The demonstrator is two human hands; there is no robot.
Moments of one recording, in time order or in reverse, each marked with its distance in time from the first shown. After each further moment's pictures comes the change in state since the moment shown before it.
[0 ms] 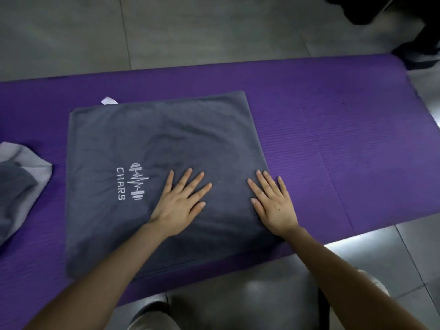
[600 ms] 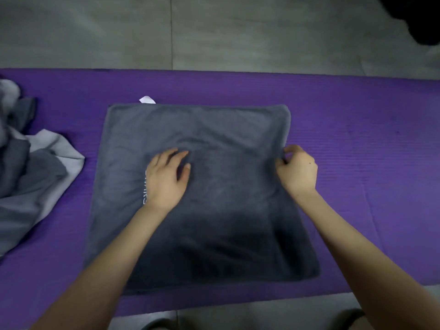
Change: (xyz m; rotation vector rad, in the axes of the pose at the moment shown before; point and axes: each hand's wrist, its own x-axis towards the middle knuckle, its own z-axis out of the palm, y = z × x) left_hand 0.021 -0.076 -0.038 -0.317 0.455 -0.567; right_hand 0.144 -0.049 -0.087 0.383 0.105 0.565
